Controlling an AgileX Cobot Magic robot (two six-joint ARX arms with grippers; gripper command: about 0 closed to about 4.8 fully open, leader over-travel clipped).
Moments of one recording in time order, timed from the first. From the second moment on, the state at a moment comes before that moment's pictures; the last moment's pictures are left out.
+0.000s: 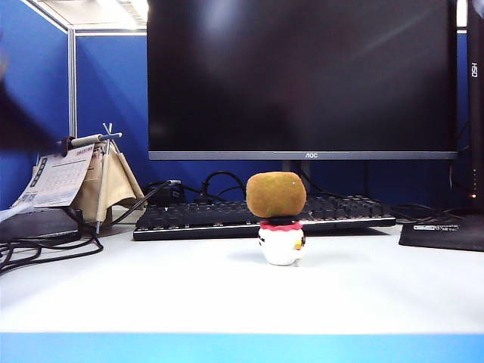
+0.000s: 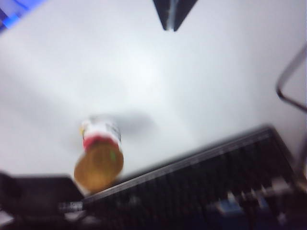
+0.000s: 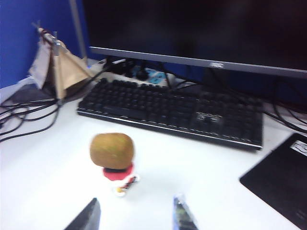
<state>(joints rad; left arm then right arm) -0.79 0.54 0.16 0.09 -0.21 -0.05 0.54 0.32 0.46 -0.29 0.08 0.03</state>
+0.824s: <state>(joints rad) -0.75 0.54 0.03 0.27 0.02 -0.15 0.54 0.17 0.07 -0.17 0.16 0.11</state>
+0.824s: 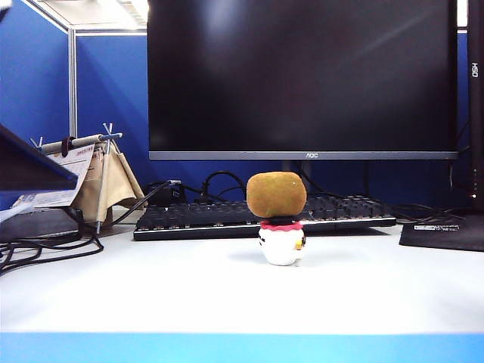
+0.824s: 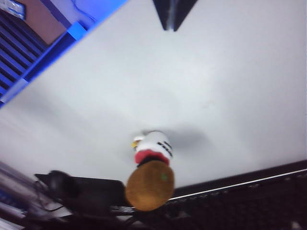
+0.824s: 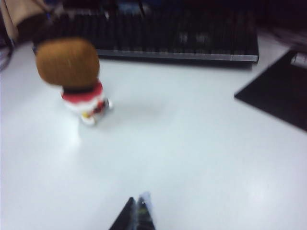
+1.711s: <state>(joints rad) -0.75 0.54 0.03 0.26 -0.03 -0.15 0.54 0.17 0.01 -0.17 0.07 0.21</state>
